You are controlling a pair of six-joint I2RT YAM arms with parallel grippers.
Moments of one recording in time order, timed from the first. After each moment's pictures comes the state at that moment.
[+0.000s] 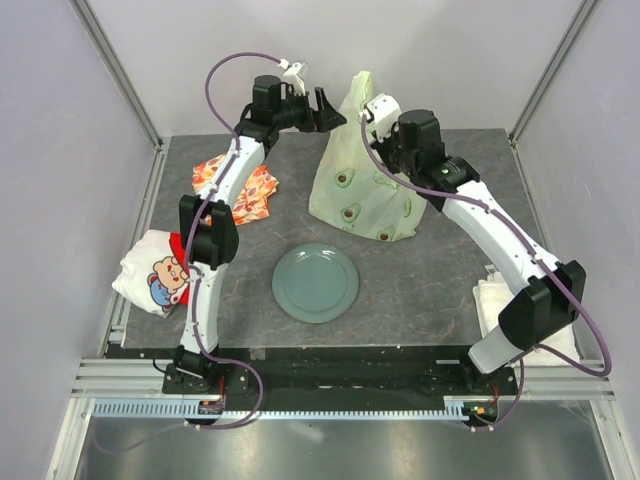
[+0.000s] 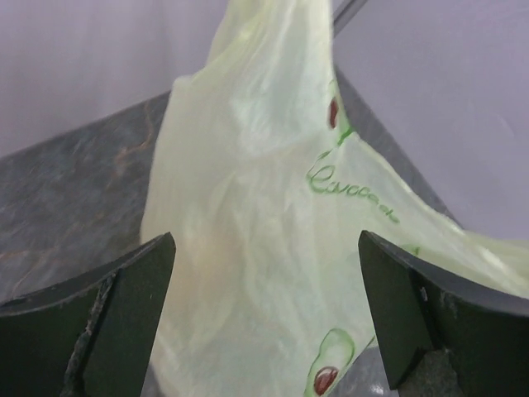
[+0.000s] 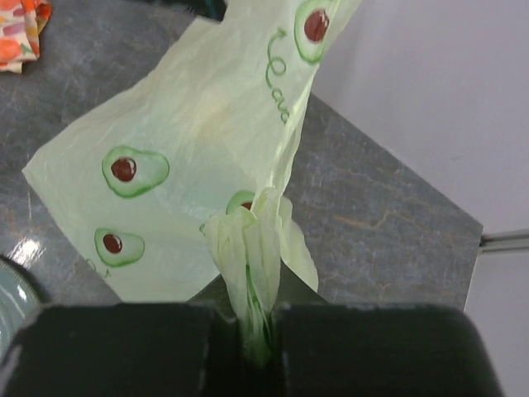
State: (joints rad) left arm -0.30 2.36 2.30 -0.22 0.62 -0.34; right arm 0.47 1.59 1.58 -0.39 0.14 -0.34
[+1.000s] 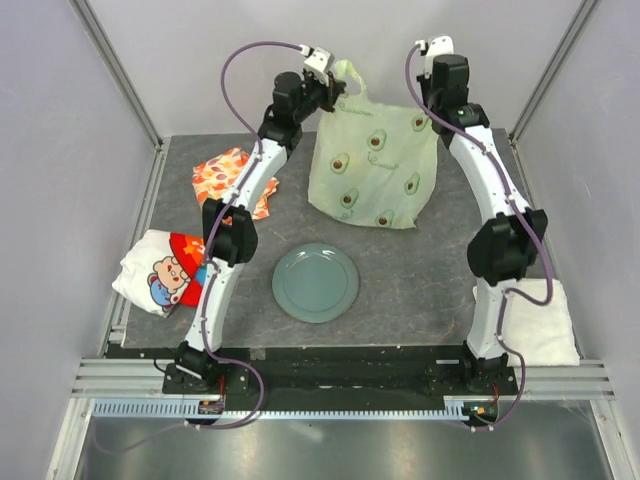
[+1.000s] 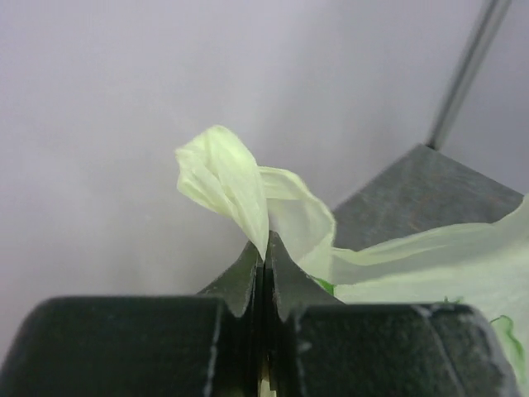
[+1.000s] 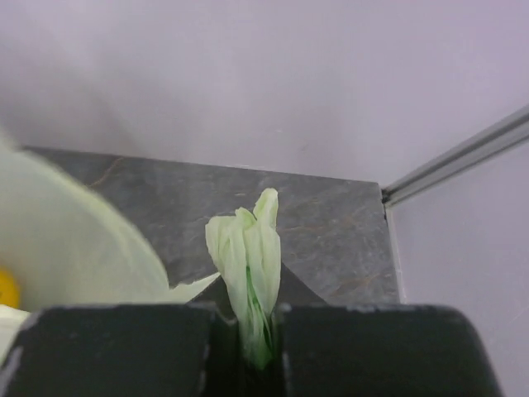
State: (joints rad) left arm -0.40 2.54 2.54 0.10 0.34 -0.01; right arm 0.21 2.02 2.12 -0.43 0.33 -0.22
